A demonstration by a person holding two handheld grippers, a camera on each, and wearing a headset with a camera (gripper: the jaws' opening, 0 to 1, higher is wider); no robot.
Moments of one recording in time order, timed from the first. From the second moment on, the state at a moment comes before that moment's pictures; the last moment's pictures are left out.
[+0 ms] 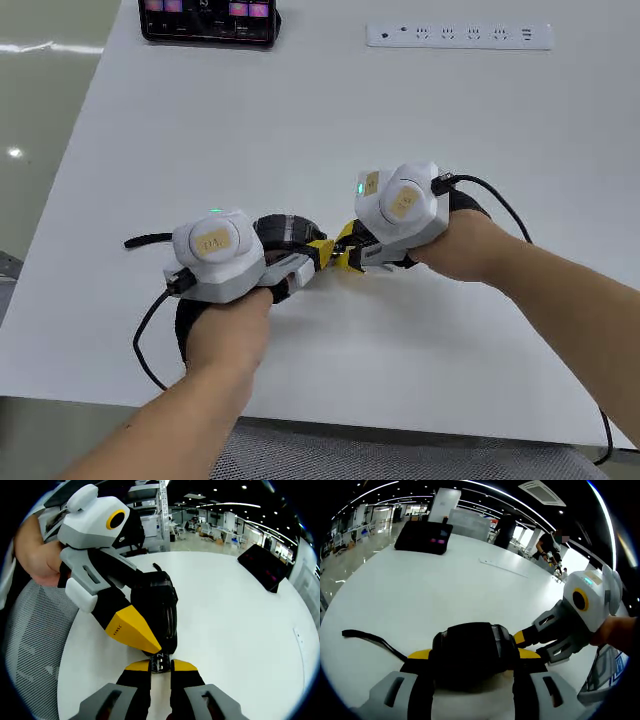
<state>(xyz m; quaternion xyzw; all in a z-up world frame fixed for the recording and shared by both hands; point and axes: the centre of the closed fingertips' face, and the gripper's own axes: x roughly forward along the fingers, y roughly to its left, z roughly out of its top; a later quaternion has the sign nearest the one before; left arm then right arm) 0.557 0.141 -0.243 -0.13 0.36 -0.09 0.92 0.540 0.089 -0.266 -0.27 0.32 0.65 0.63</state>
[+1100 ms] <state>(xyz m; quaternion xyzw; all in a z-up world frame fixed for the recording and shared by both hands) 0.556 0.139 -0.242 -0.13 0.36 -0.10 0.92 0.539 0.090 -0.267 -0.27 0.32 0.64 0.64</state>
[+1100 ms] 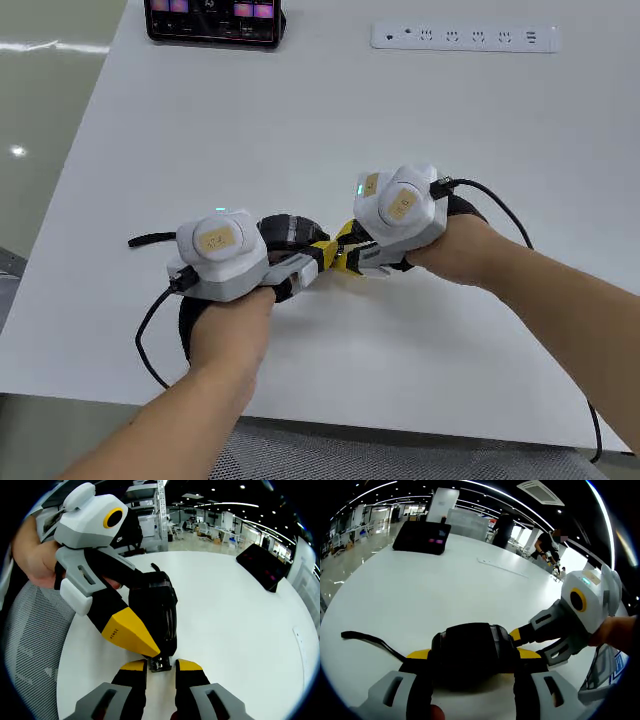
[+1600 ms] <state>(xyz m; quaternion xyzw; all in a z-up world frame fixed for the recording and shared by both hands) 0.555 0.138 -0.231 -0.08 0.35 -0.15 0.92 0.541 0.083 -0.259 -0.26 0.32 0.64 0.65</state>
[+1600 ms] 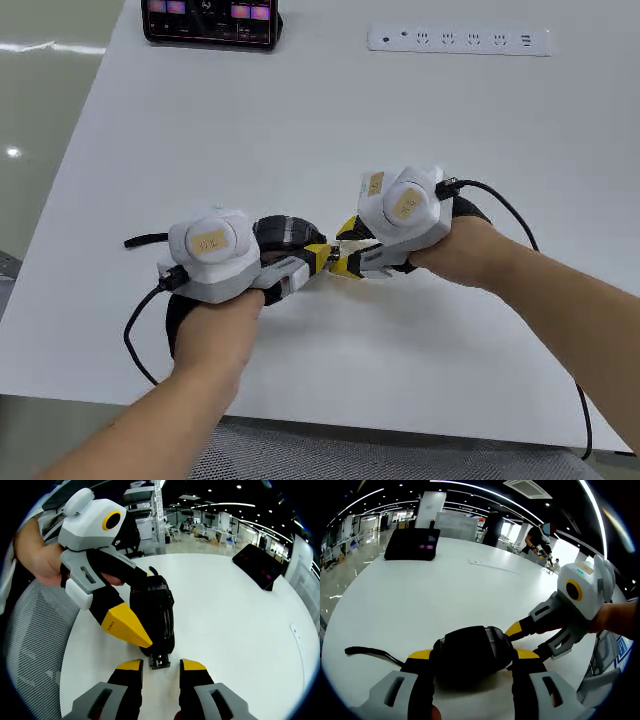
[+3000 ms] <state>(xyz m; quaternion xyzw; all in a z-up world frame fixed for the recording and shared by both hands) 0.508 0.141 -0.204 0.06 0.34 -0.29 0.89 0.525 0.032 -0.225 -0.22 0.32 0.58 0.71</state>
